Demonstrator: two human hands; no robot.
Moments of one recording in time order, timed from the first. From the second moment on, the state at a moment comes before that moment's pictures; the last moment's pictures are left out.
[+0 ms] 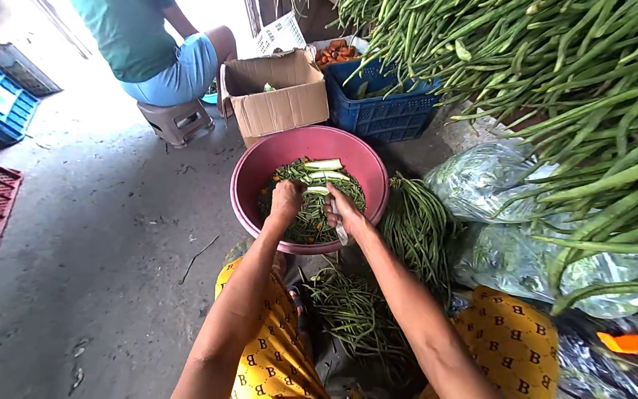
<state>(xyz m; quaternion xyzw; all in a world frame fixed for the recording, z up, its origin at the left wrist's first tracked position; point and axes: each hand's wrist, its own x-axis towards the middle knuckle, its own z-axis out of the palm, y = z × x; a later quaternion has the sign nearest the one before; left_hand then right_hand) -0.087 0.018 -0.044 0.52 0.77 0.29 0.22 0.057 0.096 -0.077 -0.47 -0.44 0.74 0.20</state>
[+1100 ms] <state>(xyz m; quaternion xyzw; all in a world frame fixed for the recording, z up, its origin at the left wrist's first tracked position) -0.015 0.016 -0.040 0.68 0.56 -0.14 0.46 0.111 0.146 -0.131 -0.49 -0.73 0.47 -0.06</state>
